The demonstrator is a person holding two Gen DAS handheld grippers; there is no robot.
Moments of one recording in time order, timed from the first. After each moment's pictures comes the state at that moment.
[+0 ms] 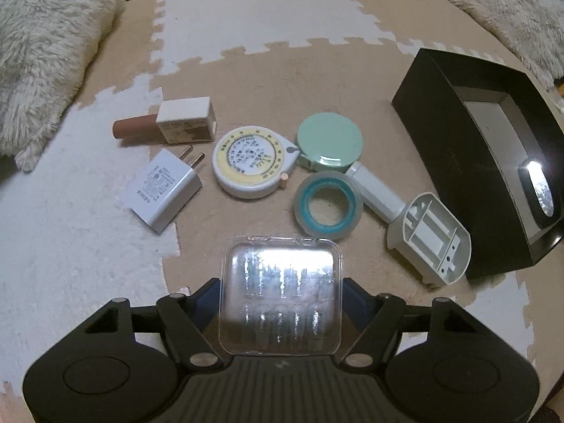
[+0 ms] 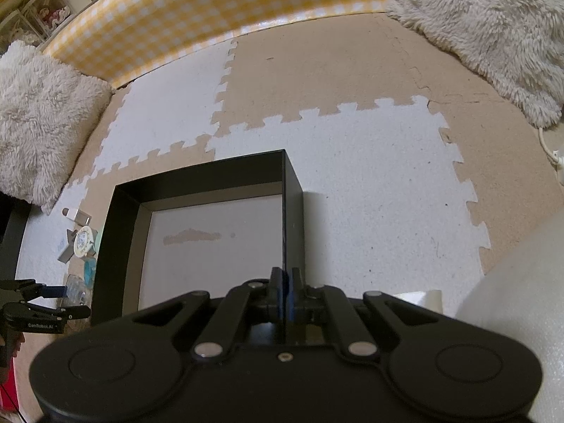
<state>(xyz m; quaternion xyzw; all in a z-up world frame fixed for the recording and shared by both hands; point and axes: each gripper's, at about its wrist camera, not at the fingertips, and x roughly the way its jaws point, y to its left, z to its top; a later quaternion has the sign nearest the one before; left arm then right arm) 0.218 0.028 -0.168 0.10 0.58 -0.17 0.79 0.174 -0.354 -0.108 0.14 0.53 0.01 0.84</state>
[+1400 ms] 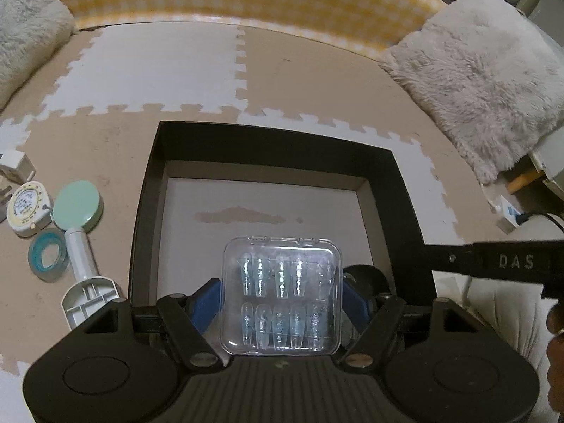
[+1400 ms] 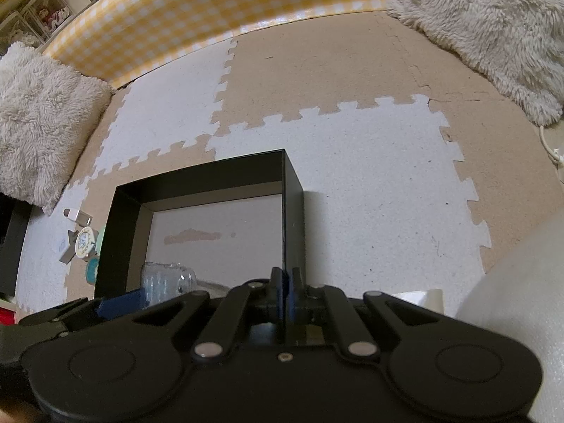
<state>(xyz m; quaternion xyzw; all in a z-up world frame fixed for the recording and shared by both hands) 0.181 -0.161 -0.151 -0.06 0.52 -0.17 0.84 0.175 -0.356 -0.109 0.15 0.53 0.01 0.84</state>
